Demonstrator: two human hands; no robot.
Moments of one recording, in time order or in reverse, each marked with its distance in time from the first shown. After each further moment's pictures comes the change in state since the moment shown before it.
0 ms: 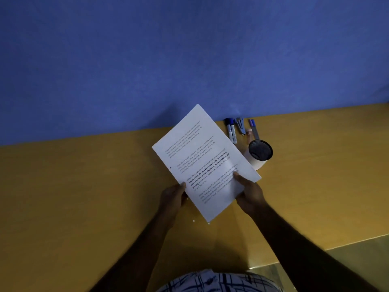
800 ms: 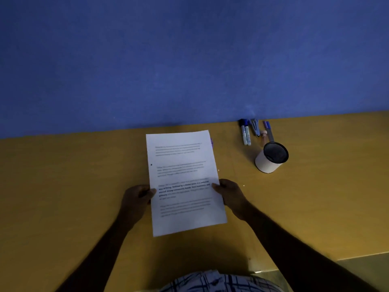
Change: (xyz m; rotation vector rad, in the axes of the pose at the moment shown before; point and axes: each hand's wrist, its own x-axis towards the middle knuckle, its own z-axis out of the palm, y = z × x) left_hand -0.008 0.003 -0.130 0.351 0.147 0.238; right_hand -0.006 0.045 0.050 -0.754 -0.219 0.078
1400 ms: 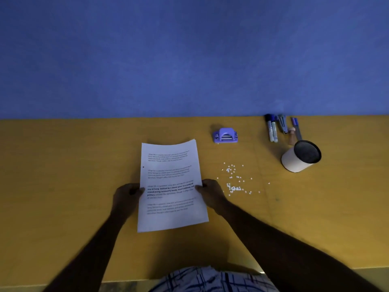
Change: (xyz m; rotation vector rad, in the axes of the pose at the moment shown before) left_hand 0.021 -0.081 -0.080 0.270 0.161 -0.110; right_hand 0.039 0.021 0.131 -0.450 0.023 0.050
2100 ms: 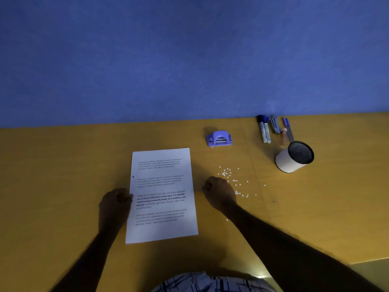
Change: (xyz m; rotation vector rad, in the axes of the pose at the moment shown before) left_hand 0.013 -0.007 -0.006 0.098 0.142 0.051; right_hand 0.007 0.000 -0.028 -0.592 0.245 -0.159
